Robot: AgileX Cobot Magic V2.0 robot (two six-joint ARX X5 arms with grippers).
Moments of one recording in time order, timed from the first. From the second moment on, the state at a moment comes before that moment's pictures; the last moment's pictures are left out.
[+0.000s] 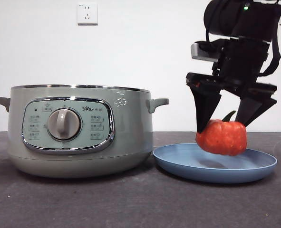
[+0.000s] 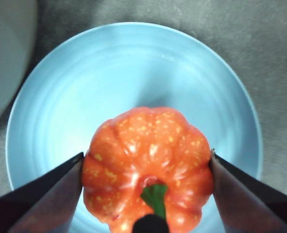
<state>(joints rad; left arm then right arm) -0.43 0.74 1.21 -0.72 -0.38 0.12 0.43 1.63 1.14 -0.63 -0.02 0.05</state>
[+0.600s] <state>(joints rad) -0.43 0.88 1.21 -0.71 -0.25 0.12 0.43 1.69 1.14 -0.64 -0.02 0.04</state>
